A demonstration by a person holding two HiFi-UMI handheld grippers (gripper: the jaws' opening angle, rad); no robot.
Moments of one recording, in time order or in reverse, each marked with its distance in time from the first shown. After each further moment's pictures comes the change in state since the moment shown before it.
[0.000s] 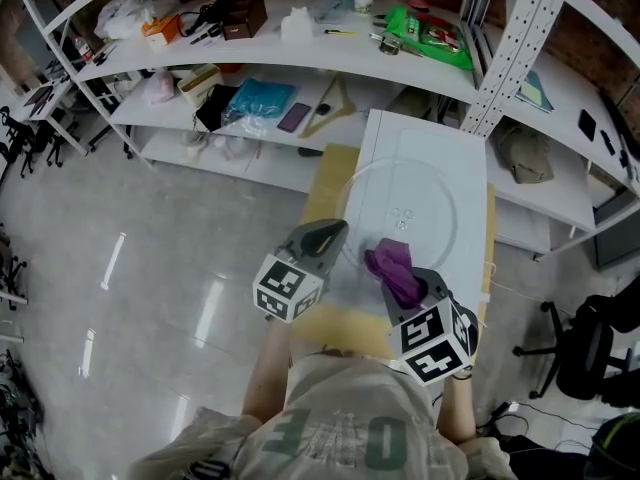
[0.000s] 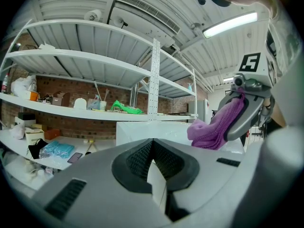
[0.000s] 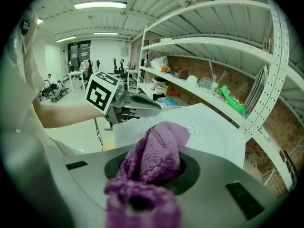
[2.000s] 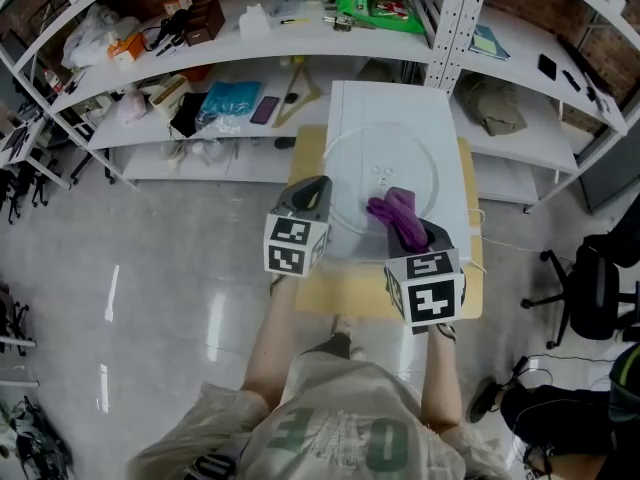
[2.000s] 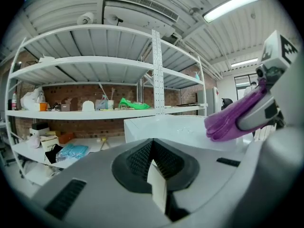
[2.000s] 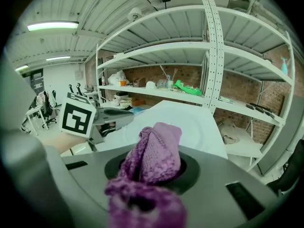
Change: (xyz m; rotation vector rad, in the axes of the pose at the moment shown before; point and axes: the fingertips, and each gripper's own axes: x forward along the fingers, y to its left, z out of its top) left arm 0.011 0.004 -0.004 0.075 0.114 0.143; right arm -0.025 -0.029 -0.027 0.459 -0.122 -0.349
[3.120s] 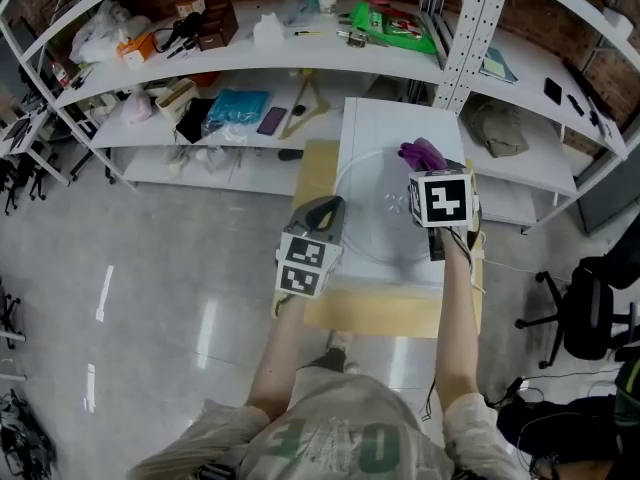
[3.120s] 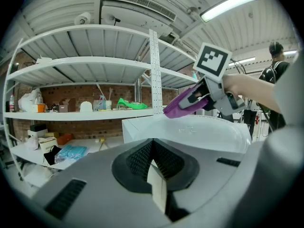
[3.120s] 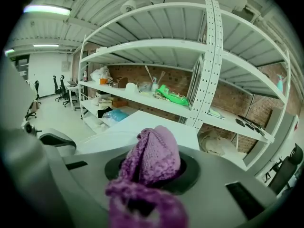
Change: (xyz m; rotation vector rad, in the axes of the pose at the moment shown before) left arm -0.003 -0.008 -0.001 0.013 -0.006 -0.032; right arm 0.083 -0.103 0.086 -0.025 0.001 -0.207
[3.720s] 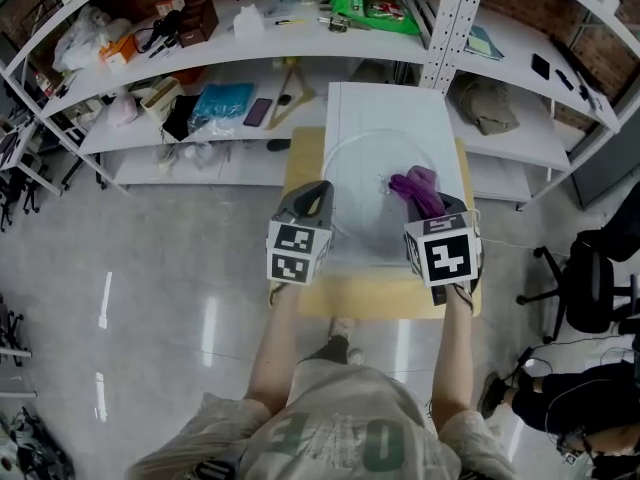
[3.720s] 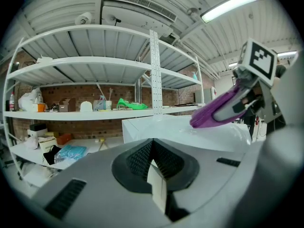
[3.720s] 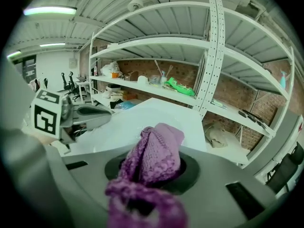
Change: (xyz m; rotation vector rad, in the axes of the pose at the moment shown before) left arm -0.002 0.004 0.002 -0.008 -0.011 0.004; right arm -0.070 0.040 -0.069 -0.047 0.066 0.096
